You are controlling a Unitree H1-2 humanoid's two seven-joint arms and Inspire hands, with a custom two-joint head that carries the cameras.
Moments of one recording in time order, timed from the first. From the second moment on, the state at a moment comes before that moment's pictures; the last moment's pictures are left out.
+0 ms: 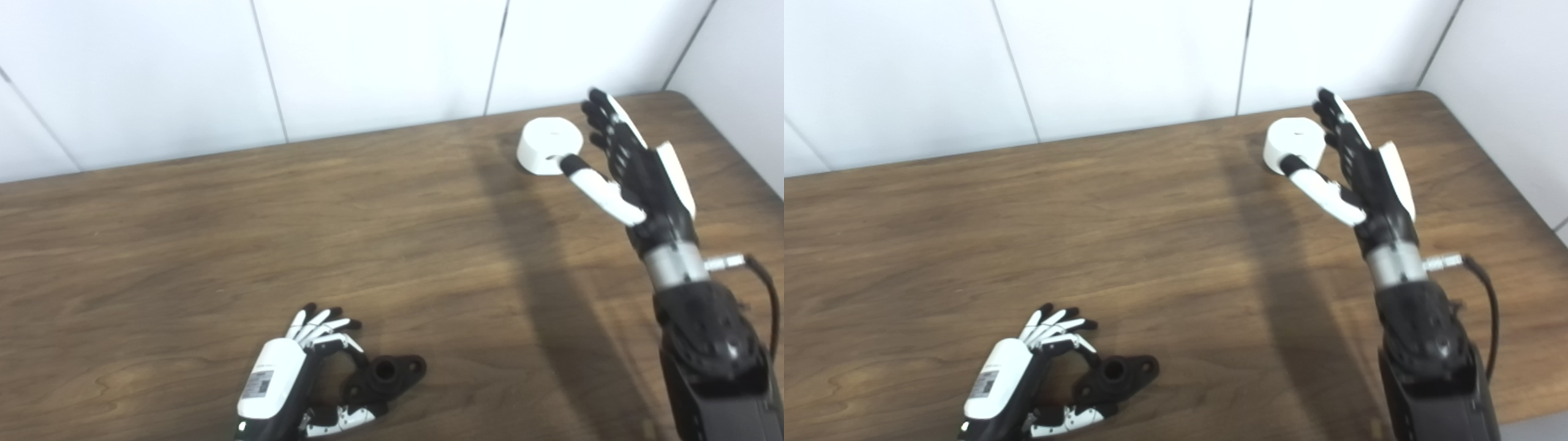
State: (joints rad) left arm 0.23 0.21 -0.37 -0.29 0.76 -0.15 -0.05; right arm -0.06 -0.33 -0.15 -0.55 -0.18 0.36 0.00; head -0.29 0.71
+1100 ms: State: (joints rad) left arm 0.23 0.24 -0.30 -0.26 0.70 -0.25 -0.05; right arm -0.50 -0.69 0.00 -0.08 -0.64 0.47 0.48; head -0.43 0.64
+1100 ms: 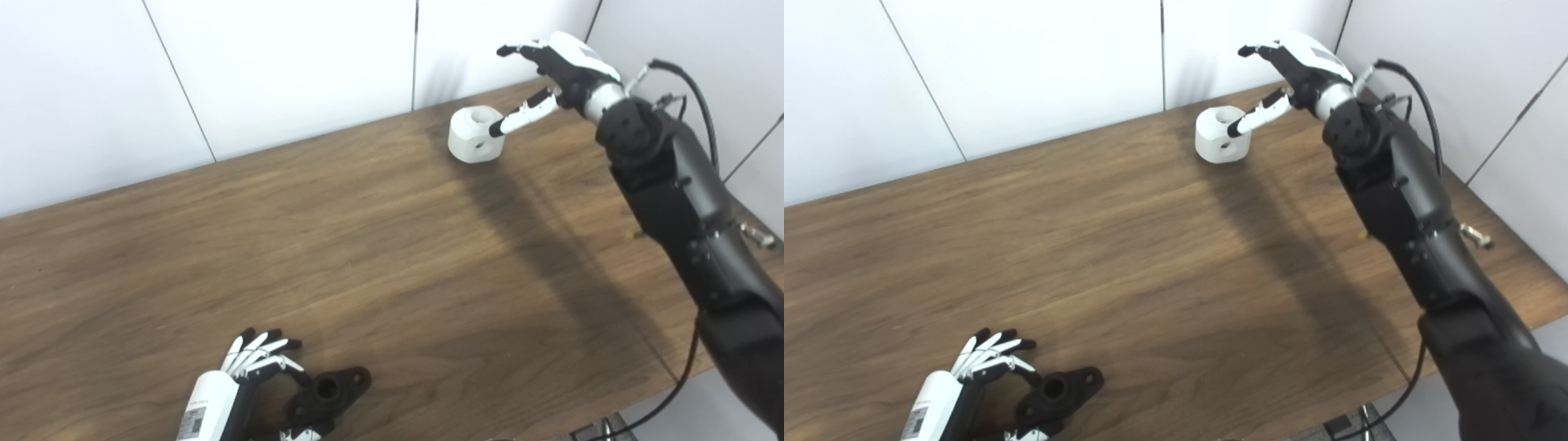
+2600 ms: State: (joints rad) left arm 0.23 0.24 -0.30 -0.25 0.73 -0.26 -0.04; right arm -0.62 -0.64 0.18 0.25 -0.72 0.46 0.44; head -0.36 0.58
